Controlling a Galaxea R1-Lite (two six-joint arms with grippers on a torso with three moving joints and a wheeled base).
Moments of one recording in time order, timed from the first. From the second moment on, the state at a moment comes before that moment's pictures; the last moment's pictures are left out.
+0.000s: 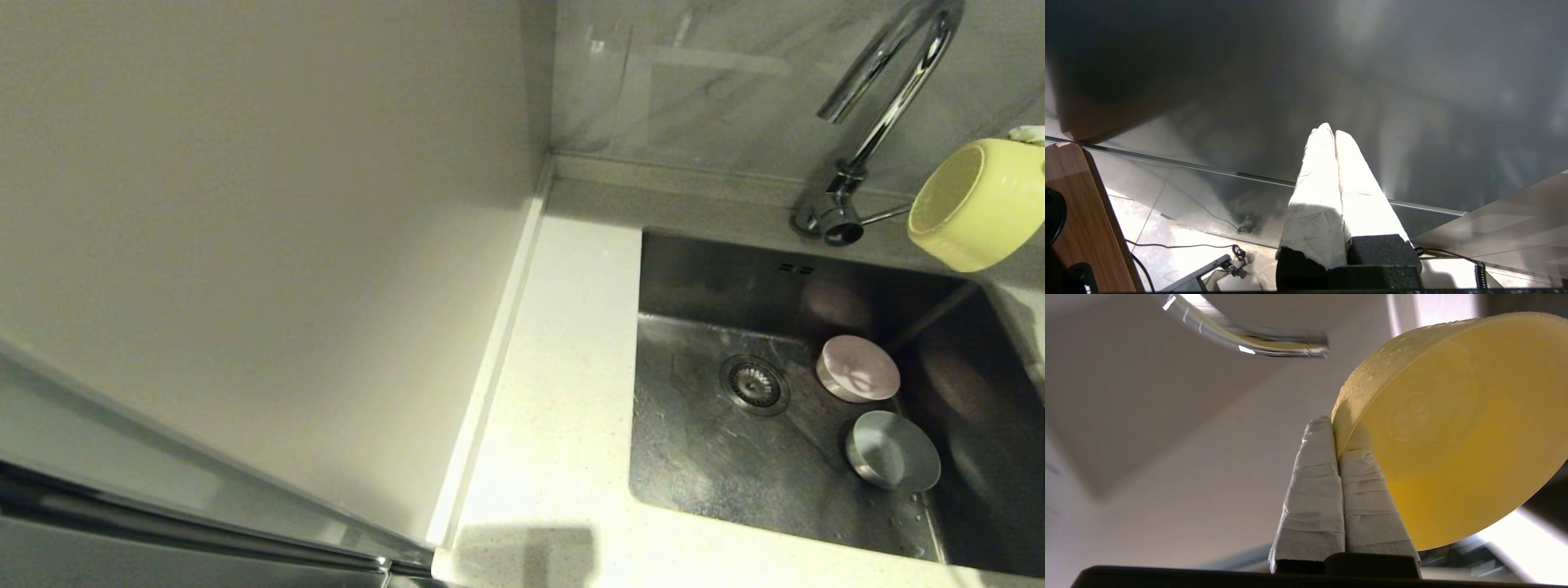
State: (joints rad) left arm 0.00 0.00 0.00 -0.01 0.00 -0.01; right arm -0.60 1.81 -1.55 -0.51 1.52 1.70
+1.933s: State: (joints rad) left arm 0.00 0.00 0.00 -0.01 0.00 -0.01; right arm -0.67 1.66 -1.70 0.13 1.52 1.75
